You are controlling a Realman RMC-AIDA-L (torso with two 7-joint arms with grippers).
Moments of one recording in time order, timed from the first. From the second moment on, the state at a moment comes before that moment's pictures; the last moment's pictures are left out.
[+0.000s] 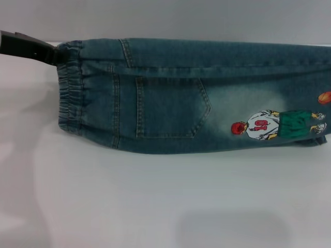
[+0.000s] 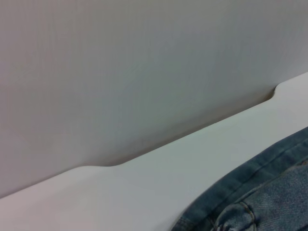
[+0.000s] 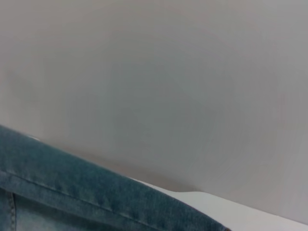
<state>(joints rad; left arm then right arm) -0.66 -2.05 0.85 1.25 2.52 1.38 -2.30 0.18 2.08 -0.74 -1.44 -1.99 -1.32 1.88</state>
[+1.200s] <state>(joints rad) -0.64 -2.04 0.85 1.28 2.51 1.43 -2.31 0.16 2.08 -0.74 -1.50 -1.96 -1.41 1.92</state>
